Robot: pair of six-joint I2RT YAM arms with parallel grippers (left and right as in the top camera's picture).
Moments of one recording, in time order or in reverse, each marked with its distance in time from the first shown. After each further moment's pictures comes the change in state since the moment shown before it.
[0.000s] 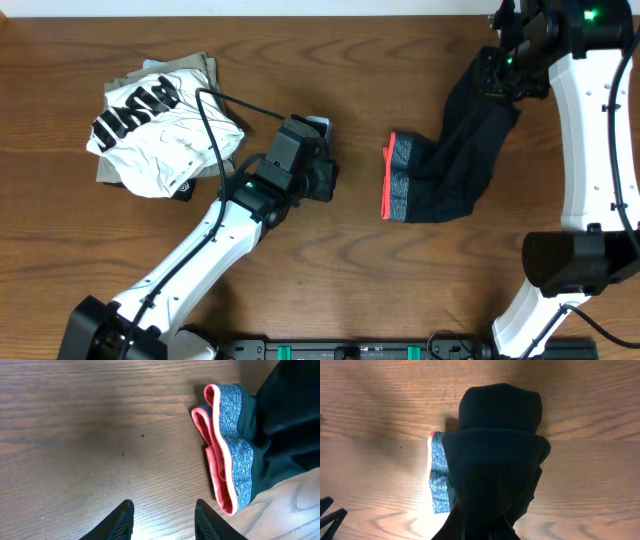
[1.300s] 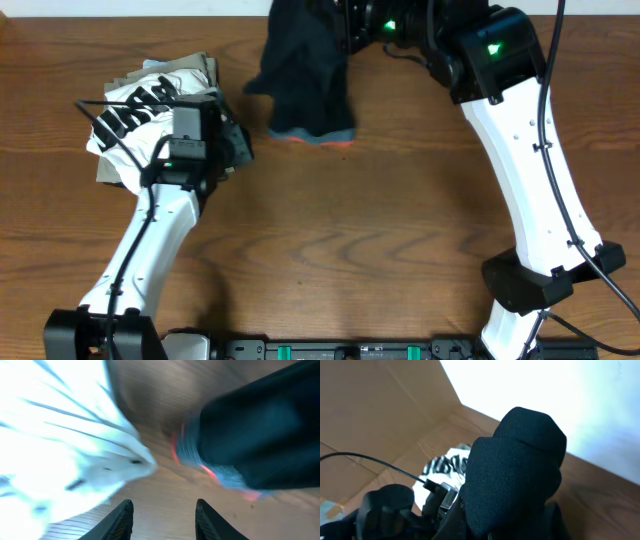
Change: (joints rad) left arm 0.463 -0.010 0.000 0.000 -0.026 -0.054; right arm 0.429 0.000 0.219 0.626 -0.360 0.066
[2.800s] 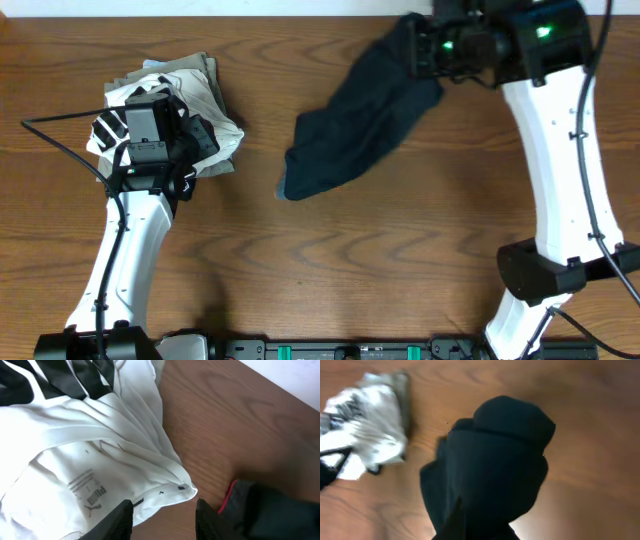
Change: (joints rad) left arm 0.148 -0.044 0.000 0.011 0.028 -0.003; right arm -0.201 0.000 0.018 -0.610 0.281 0.047
